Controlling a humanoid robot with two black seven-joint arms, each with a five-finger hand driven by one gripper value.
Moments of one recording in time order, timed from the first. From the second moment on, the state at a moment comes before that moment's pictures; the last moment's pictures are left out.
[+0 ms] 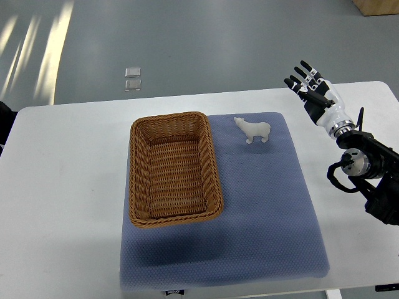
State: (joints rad) left arm -0.04 0.00 -0.16 -0.16 0.04 -0.01 0.06; right arm 0.67 -0.23 0.82 0.63 -0.24 0.19 0.40
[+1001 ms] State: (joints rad) left arm -0.04 0.00 -0.16 -0.16 0.04 -0.01 0.06; right arm 0.67 -0.24 0.81 0.63 -0.32 0.19 0.40
